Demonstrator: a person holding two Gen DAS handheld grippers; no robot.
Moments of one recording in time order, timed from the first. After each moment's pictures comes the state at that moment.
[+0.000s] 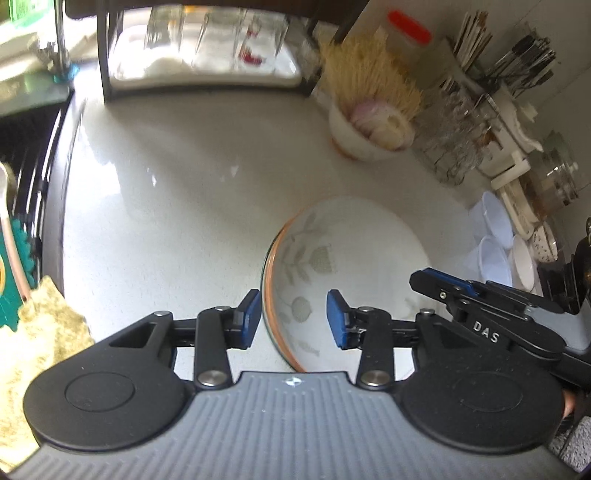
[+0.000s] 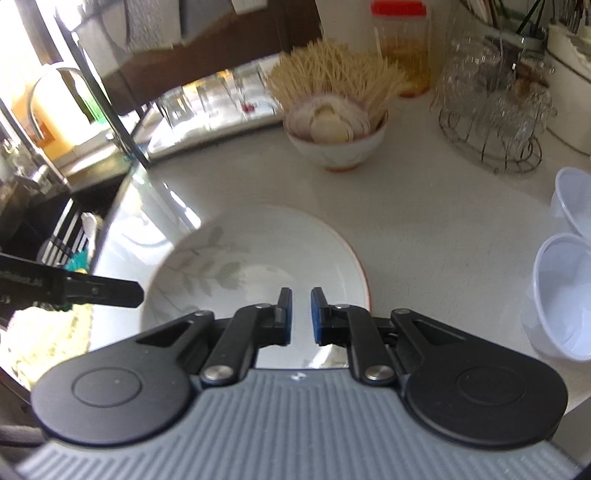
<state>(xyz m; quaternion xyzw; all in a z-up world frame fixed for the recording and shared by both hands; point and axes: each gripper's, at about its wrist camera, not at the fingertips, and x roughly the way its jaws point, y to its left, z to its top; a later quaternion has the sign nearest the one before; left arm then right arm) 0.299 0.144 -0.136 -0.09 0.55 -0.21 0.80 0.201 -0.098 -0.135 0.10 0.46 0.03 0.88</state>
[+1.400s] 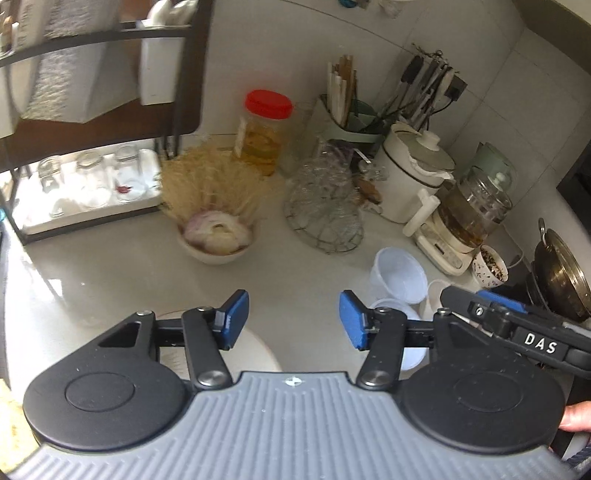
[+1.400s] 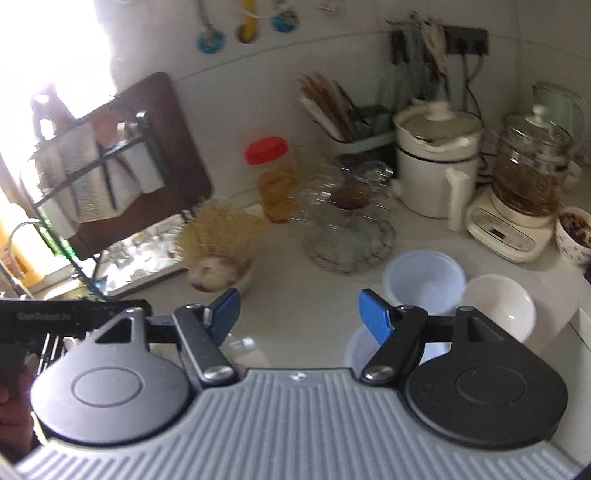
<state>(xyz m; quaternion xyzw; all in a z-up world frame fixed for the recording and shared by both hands) 0.271 -0.009 -0.029 -0.05 0.43 -0.27 0.86 0.129 -0.238 -0.032 0.16 0.34 -0.11 0.92</state>
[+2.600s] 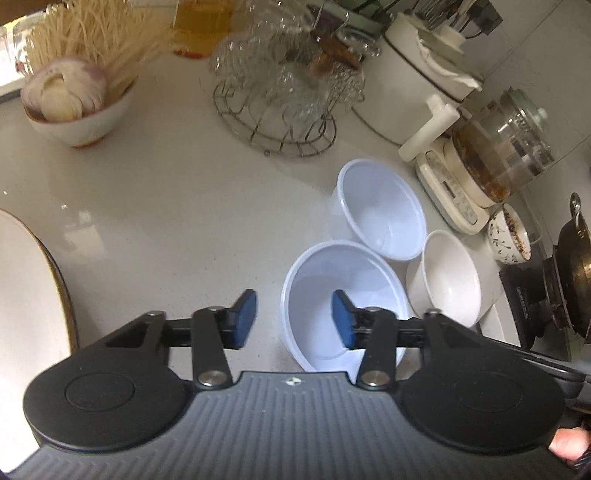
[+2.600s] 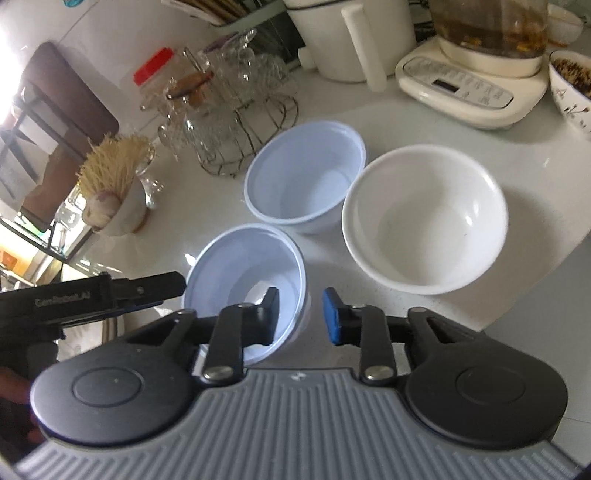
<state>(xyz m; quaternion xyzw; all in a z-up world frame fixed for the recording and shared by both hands) 0.284 -0.176 -0.179 -0.08 0.54 -0.25 0.80 0.133 -0.375 -0.172 0.26 0.47 -0.06 0.84</state>
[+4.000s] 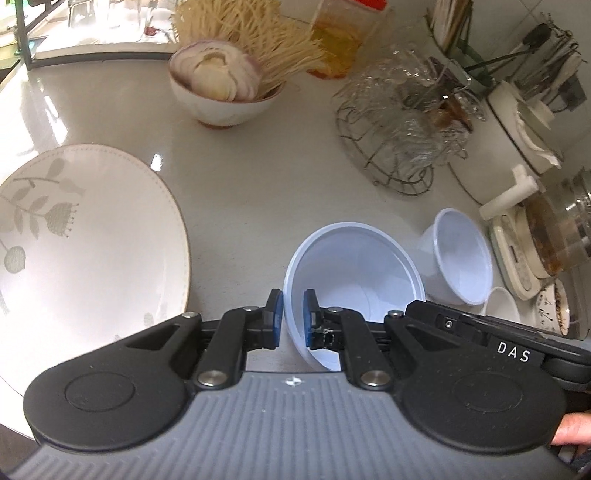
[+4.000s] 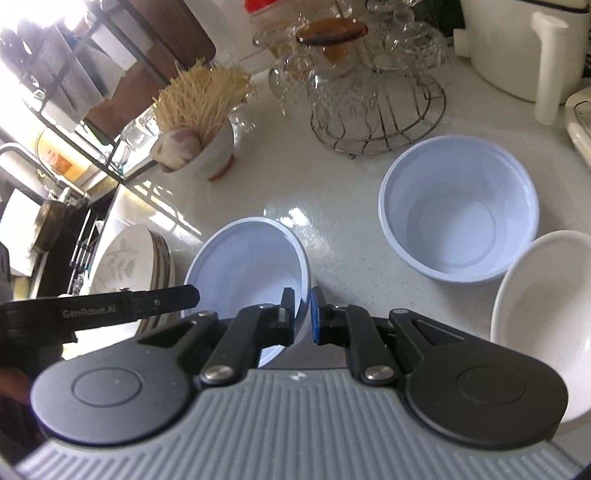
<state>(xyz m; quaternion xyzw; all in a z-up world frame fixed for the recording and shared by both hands) 0.271 -0.118 -0.173 -0.14 0.53 -0.10 0.83 0.215 -0.335 -0.168 0.18 0.51 0.13 0.83</state>
